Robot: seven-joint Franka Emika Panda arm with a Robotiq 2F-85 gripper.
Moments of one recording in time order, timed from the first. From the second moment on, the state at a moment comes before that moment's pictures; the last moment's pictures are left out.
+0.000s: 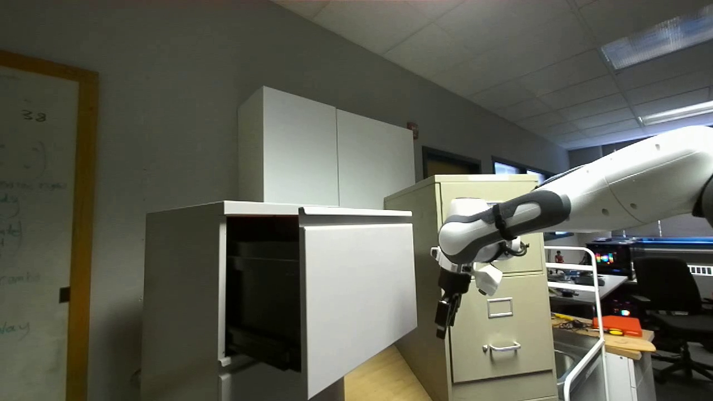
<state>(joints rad) -0.08 -0.32 -0.20 -2.19 -0.03 2.15 -0.58</state>
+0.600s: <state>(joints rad) 0.01 -0.49 -0.18 -2.24 0.02 2.30 -0.58</state>
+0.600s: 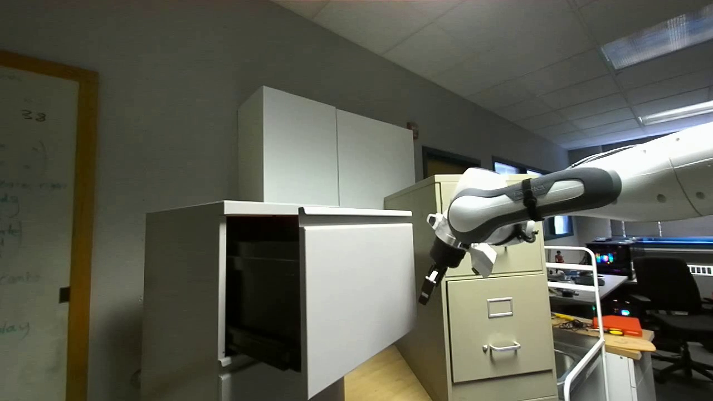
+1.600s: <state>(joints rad) 0.18 -0.61 -0.21 -2.39 0.13 2.67 -0.57</state>
